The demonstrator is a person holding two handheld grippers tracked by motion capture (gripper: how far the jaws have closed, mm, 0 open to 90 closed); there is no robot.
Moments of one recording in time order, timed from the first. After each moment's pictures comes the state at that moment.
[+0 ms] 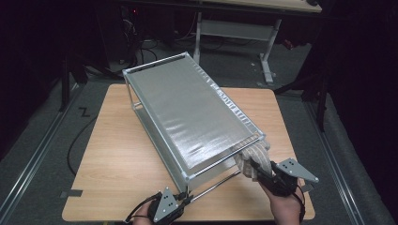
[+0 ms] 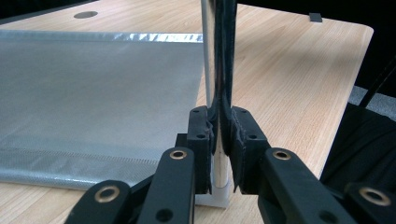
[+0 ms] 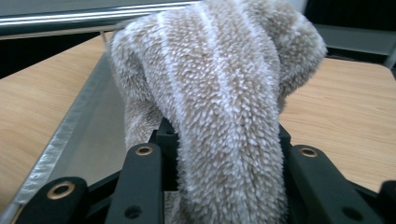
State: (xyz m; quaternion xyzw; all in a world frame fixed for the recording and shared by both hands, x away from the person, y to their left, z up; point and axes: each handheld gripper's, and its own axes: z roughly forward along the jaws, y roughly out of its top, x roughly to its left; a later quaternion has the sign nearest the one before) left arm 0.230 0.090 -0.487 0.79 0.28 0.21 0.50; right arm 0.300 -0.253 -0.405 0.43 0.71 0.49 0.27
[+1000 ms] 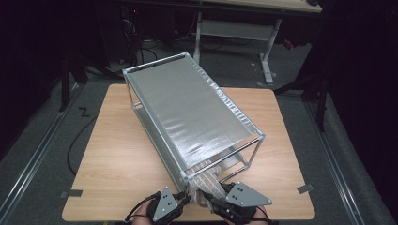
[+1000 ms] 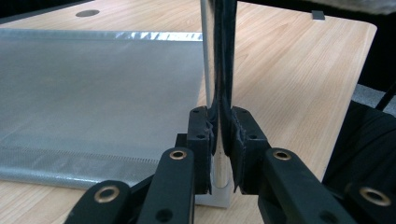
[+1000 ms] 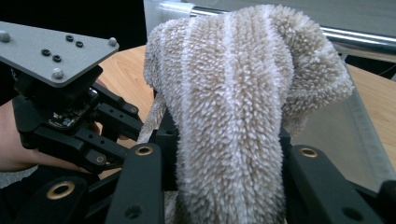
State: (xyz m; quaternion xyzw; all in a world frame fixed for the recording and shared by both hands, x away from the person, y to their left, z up) left arm 0.231 0.093 -0.486 0.79 0.29 0.21 0.50; right arm 0.237 -0.147 -0.397 0.25 0.80 0.51 0.19
